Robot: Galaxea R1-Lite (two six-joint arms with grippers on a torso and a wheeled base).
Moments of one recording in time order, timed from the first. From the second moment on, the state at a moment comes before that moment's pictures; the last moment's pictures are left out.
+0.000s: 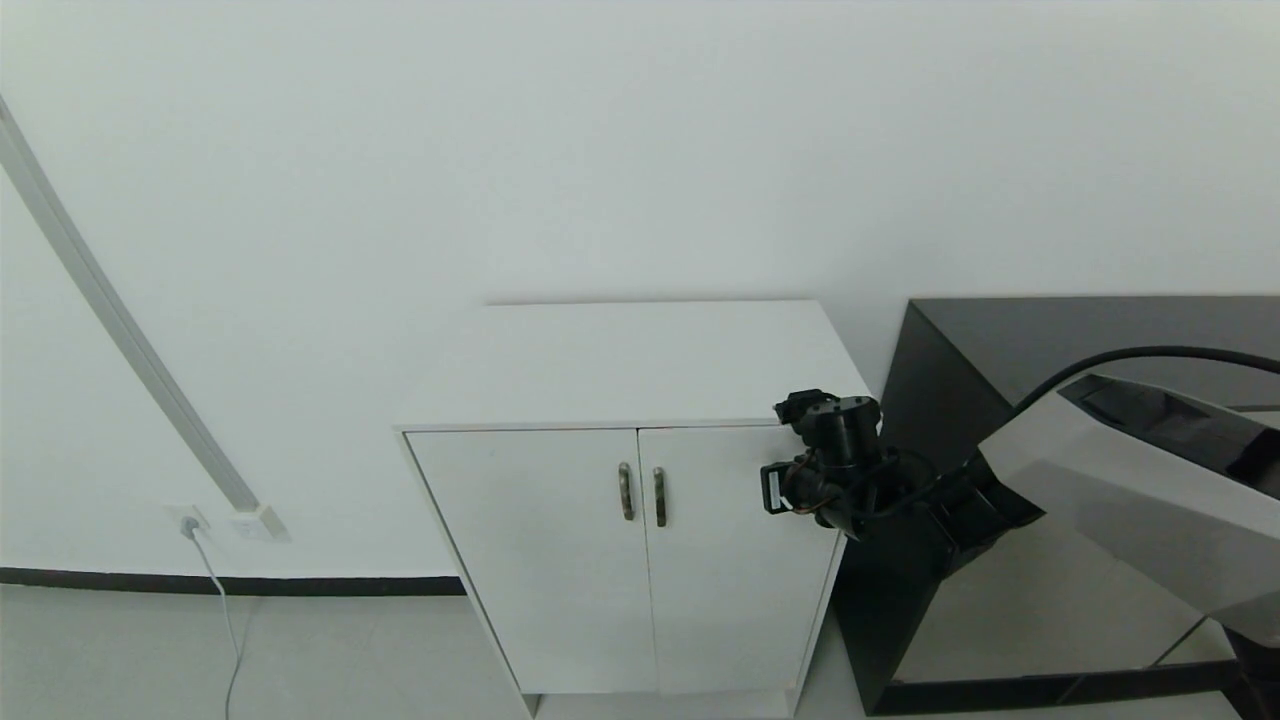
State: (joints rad) left arm 0.00 0.00 0.00 0.00 0.02 -0.01; right arm 0.54 2.32 -1.24 -0.65 -0.22 0.14
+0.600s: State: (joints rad) left arm 0.00 0.00 0.00 0.00 0.02 -0.01; right arm 0.54 2.32 -1.26 -0.65 -0.22 0.14
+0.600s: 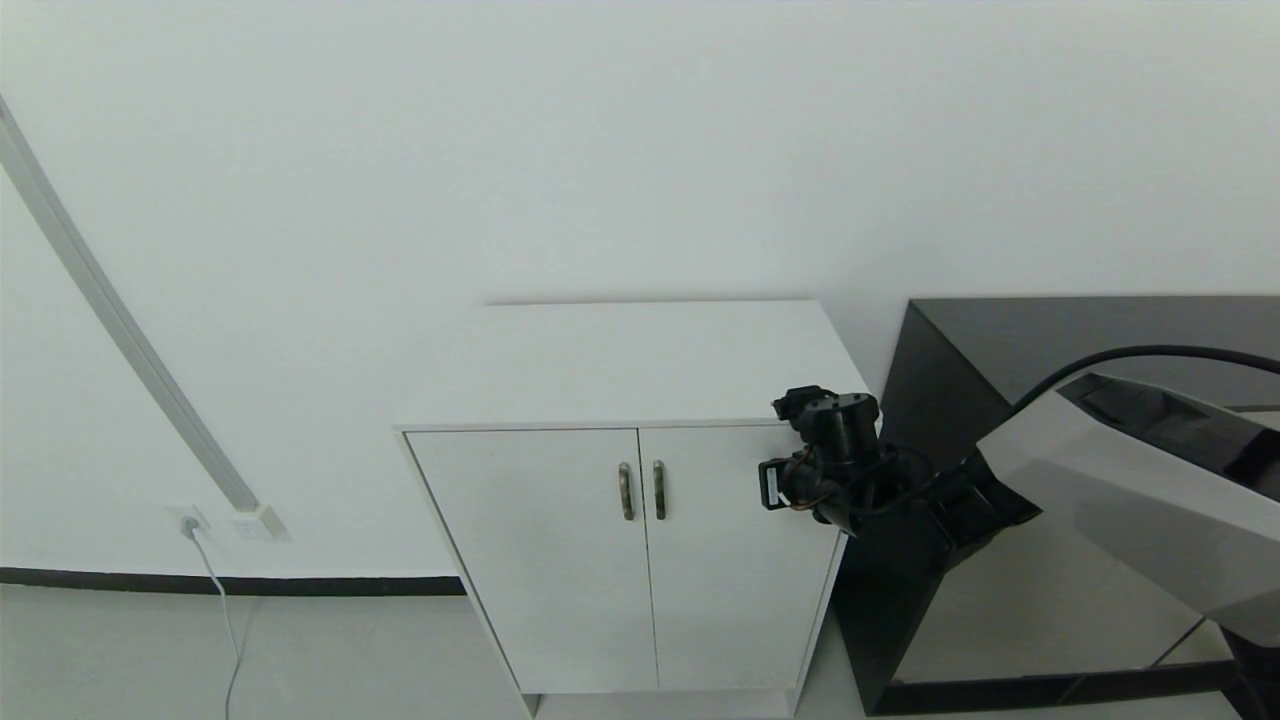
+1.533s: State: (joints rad) left arm 0.00 0.00 0.00 0.00 0.01 -0.01; right arm 0.53 2.30 -1.16 -0.74 -0.23 0.14
